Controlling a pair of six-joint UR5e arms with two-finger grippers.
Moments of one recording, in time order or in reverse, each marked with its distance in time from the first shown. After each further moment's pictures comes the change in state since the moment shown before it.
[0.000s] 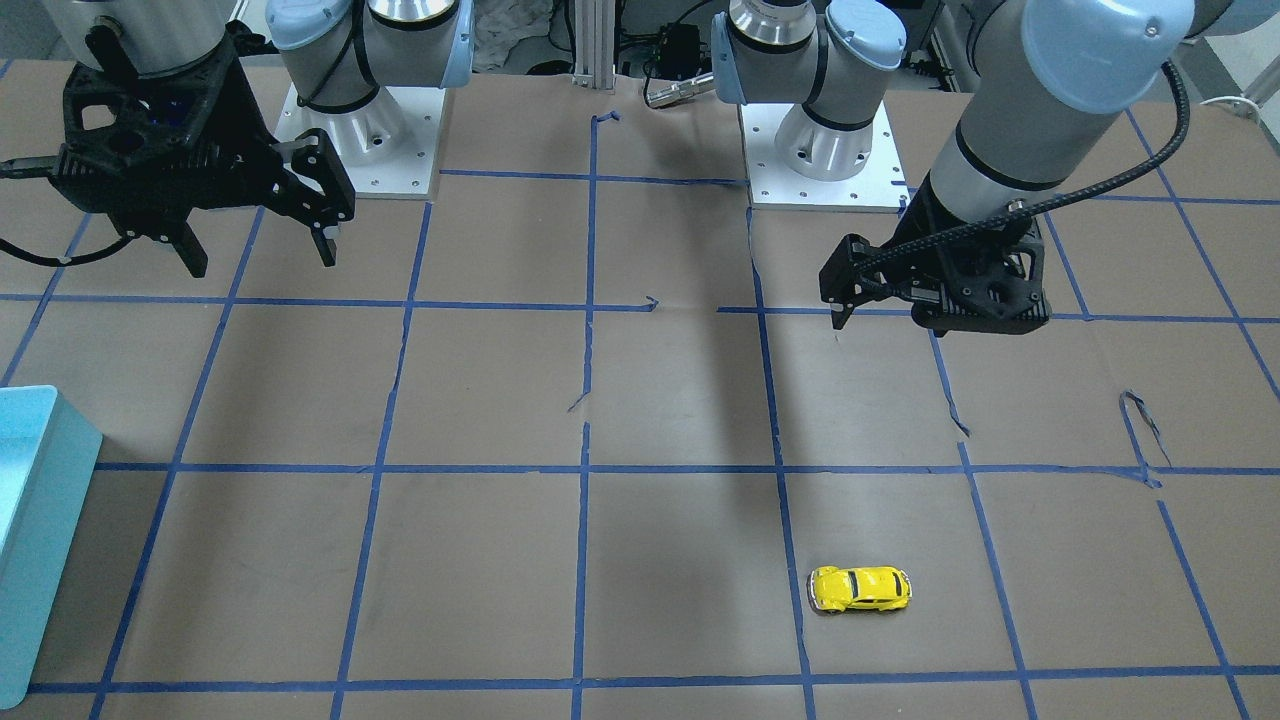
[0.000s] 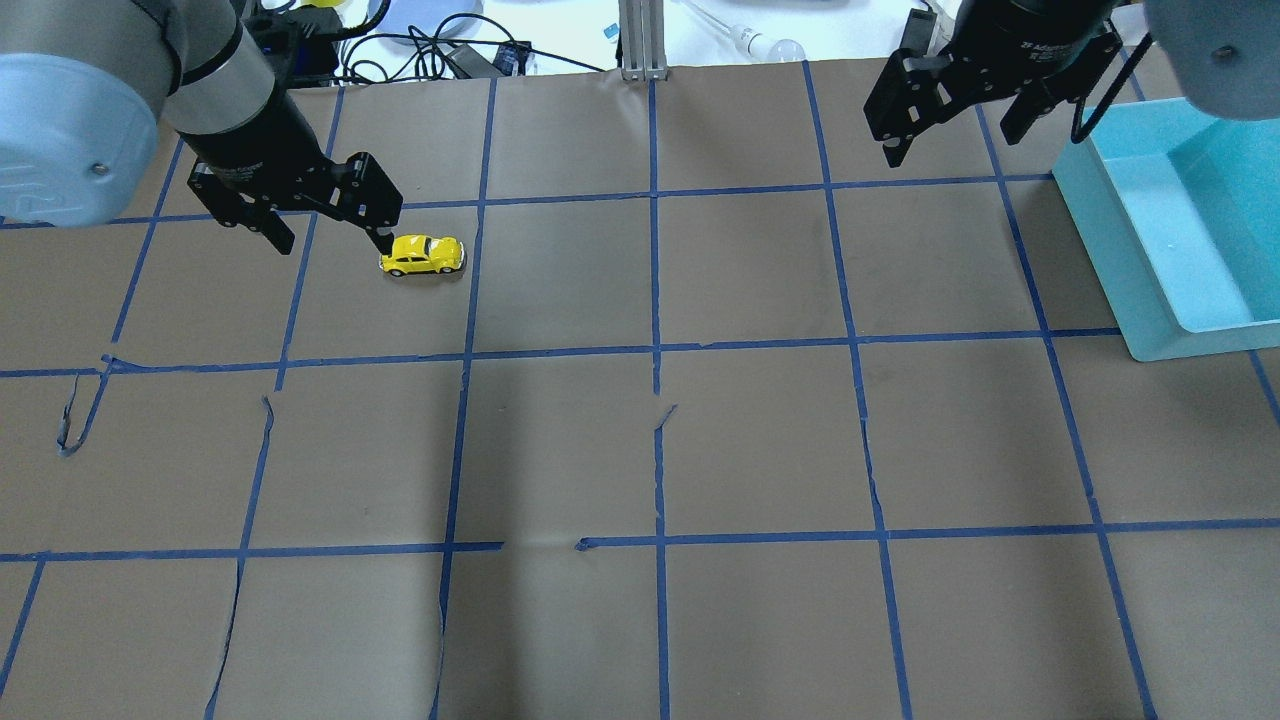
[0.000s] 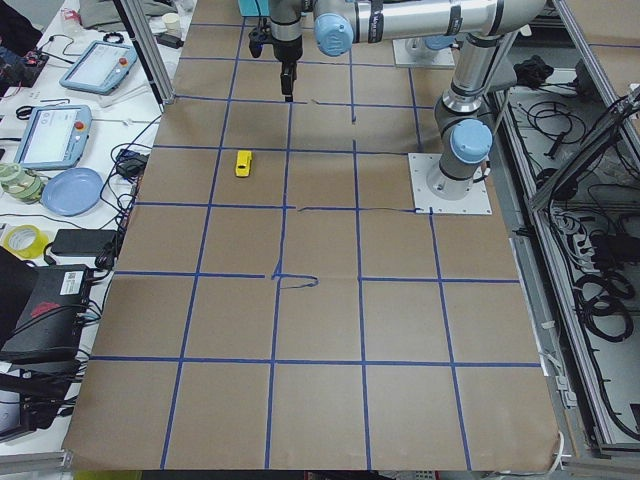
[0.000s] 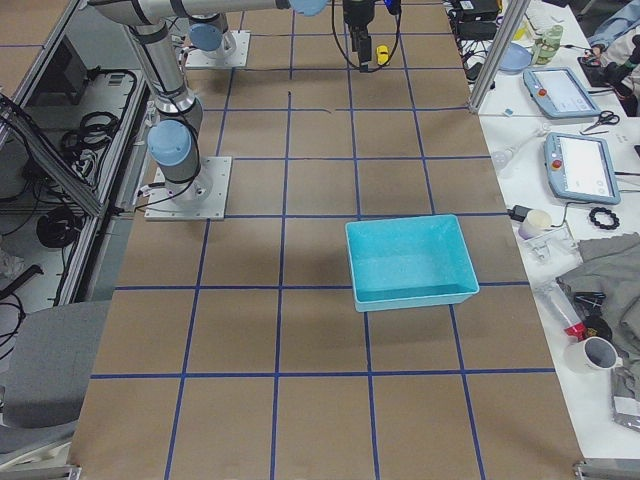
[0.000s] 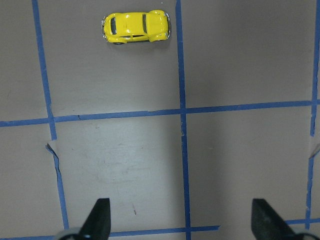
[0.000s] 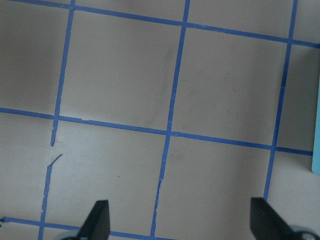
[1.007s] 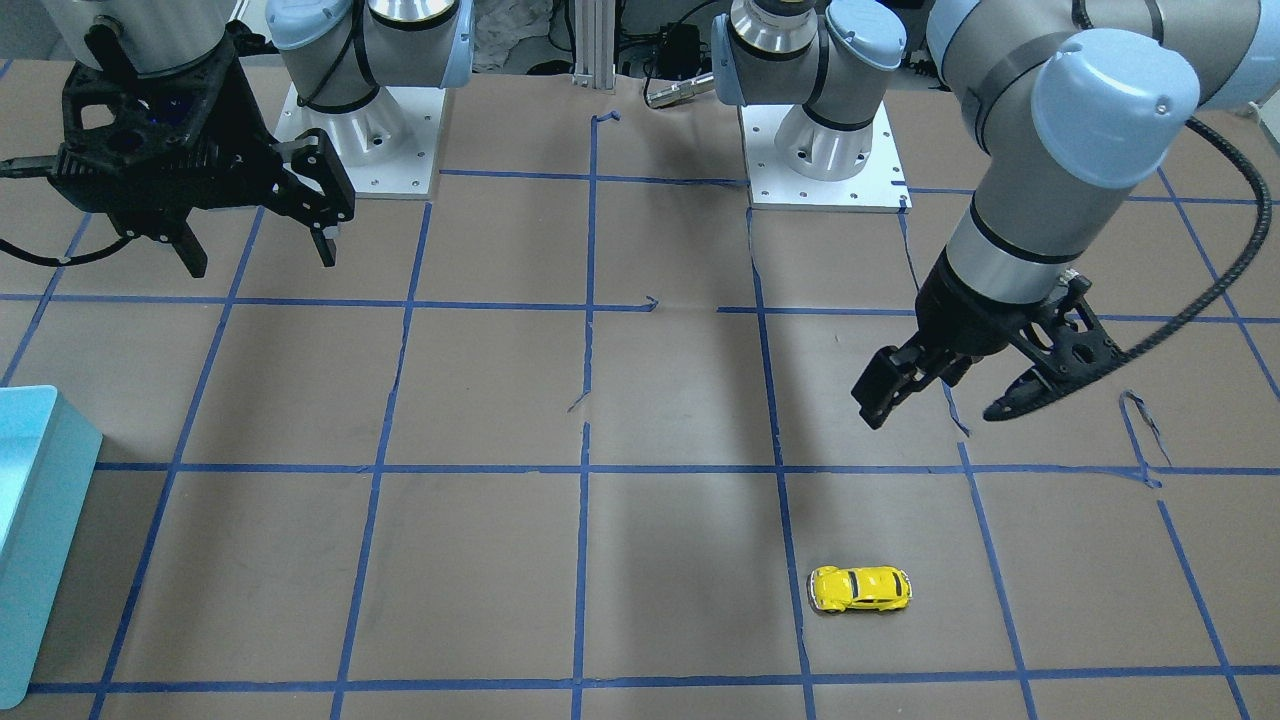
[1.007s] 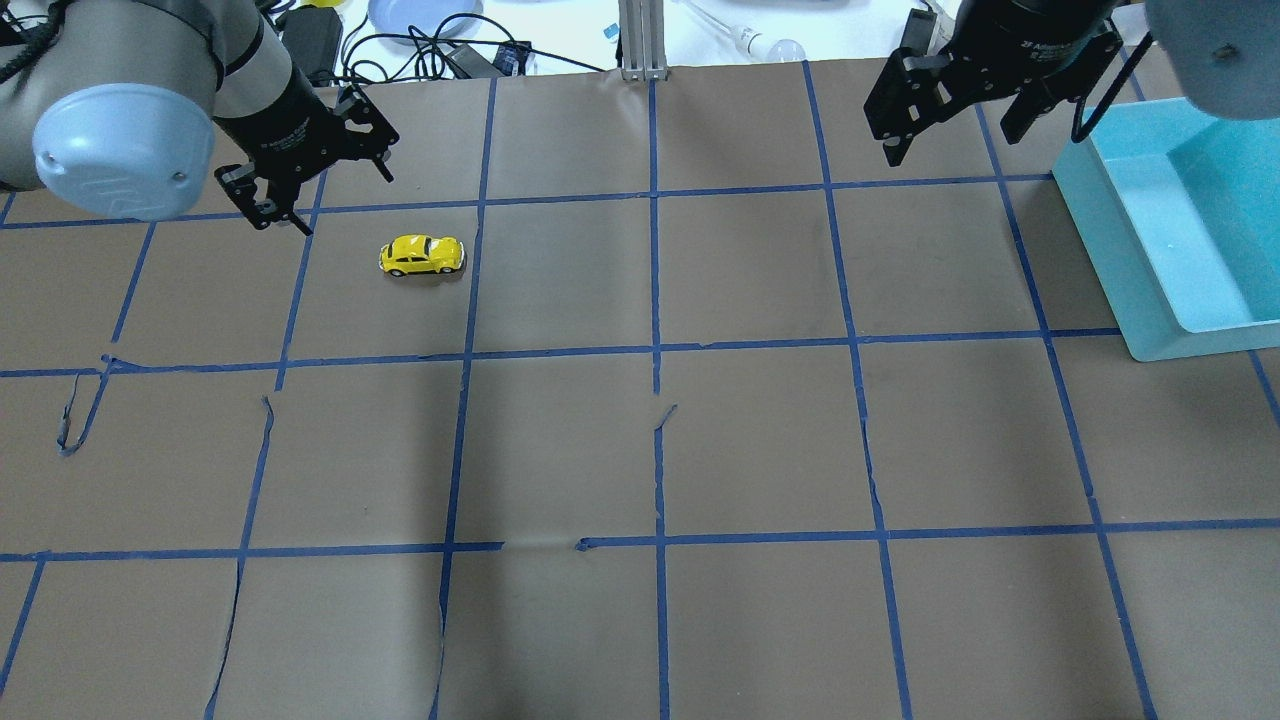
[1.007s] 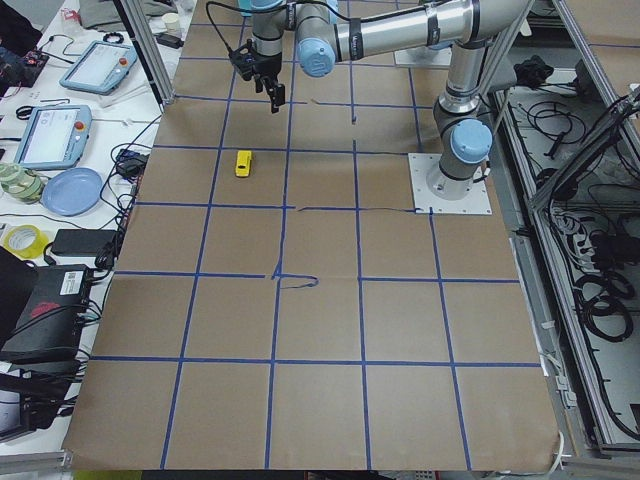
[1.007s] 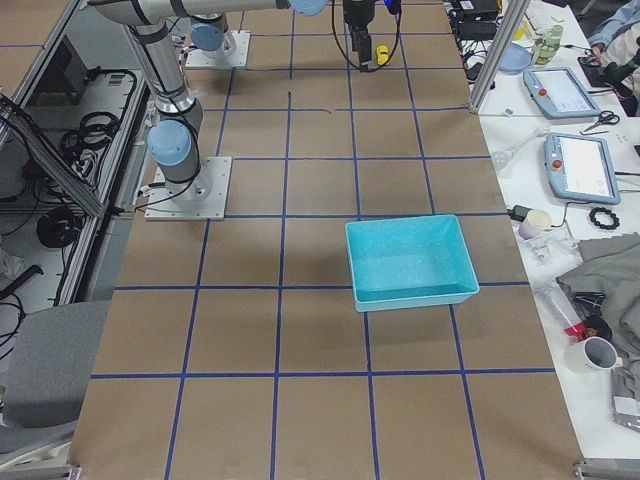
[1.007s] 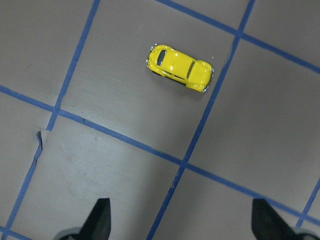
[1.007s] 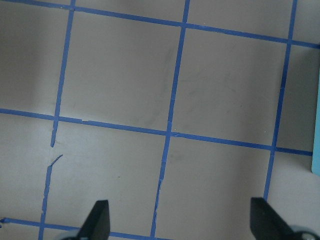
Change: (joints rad) left arm 0.019 -0.121 -0.003 0.264 0.011 -0.828; right arm 0.000 0.000 -0.001 -0.001 0.000 0.001
